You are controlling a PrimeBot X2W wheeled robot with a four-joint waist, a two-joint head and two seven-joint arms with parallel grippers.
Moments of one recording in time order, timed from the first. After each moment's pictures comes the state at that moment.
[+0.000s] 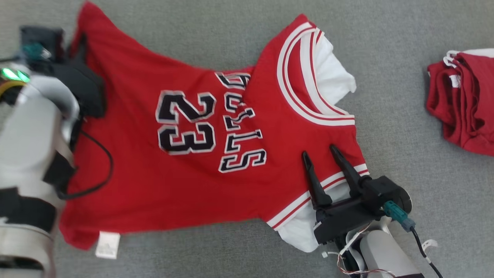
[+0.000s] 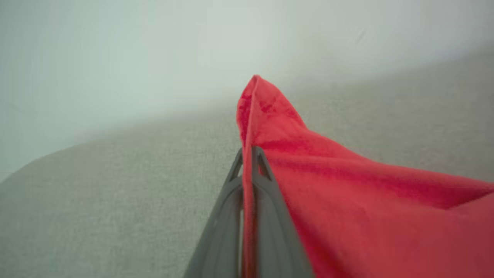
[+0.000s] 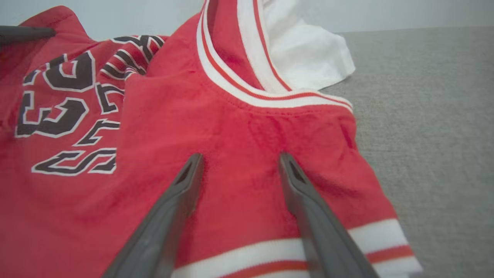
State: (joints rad) left arm -1.14 0.27 -0.25 1.08 -0.23 -0.13 -0.08; right arm -0.35 -0.05 0.20 0.41 0.16 0.13 -0.26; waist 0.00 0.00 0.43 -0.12
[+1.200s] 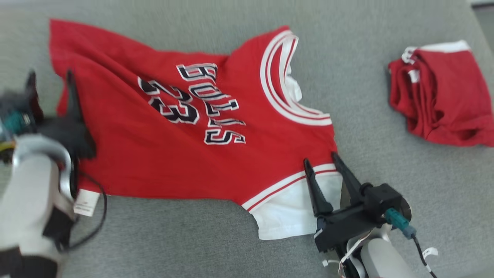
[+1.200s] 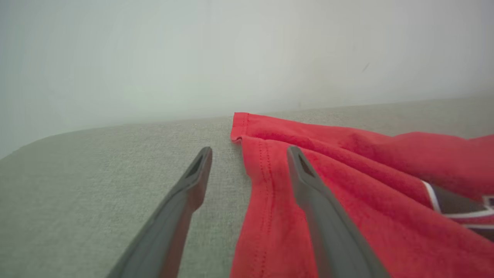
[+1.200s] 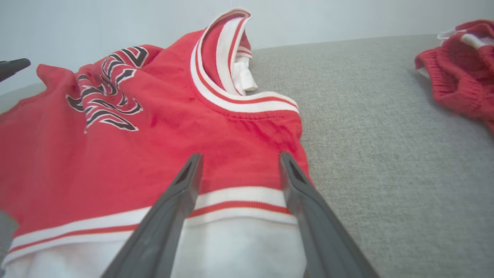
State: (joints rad) left arm -0.91 0.31 -0.15 0.91 -0.29 0.00 -0.26; right arm -0.32 -0.05 0.20 0.39 0.18 0.13 -0.26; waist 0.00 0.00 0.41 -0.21
